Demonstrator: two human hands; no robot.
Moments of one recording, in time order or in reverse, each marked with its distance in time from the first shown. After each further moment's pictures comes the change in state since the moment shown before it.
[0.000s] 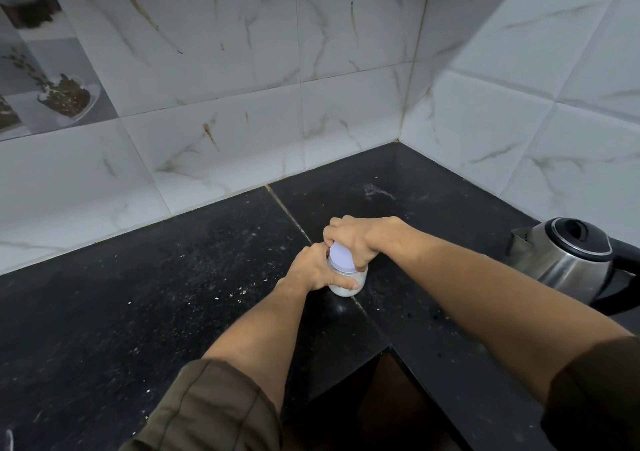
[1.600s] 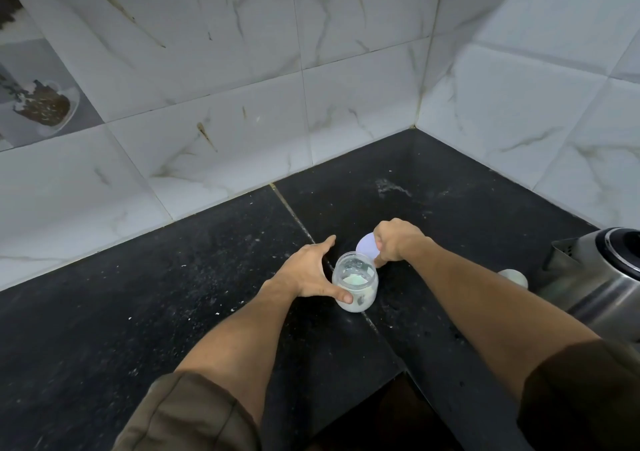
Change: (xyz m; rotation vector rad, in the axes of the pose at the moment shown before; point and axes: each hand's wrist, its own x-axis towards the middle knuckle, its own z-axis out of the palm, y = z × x) left_hand 0.028 -0.016 -0.027 0.246 -0.154 0.056; right_hand 0.048 0.081 0.055 0.355 0.075 0.423
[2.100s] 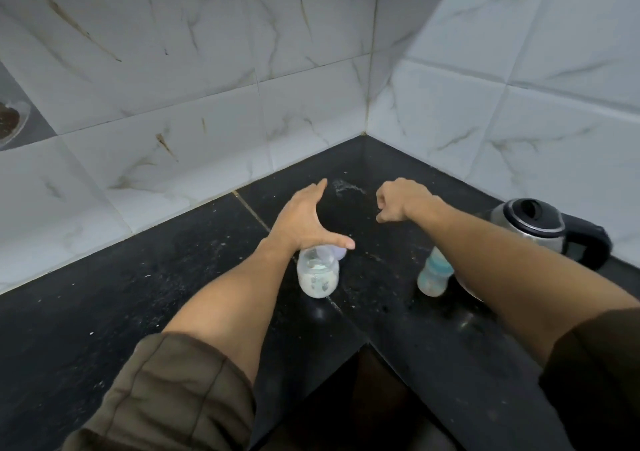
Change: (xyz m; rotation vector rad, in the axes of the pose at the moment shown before) left_hand -0.004 0.101 -0.035 -0.007 0.296 0.238; right_hand -0.088 0.061 -0.068 -0.059 0.220 0.126
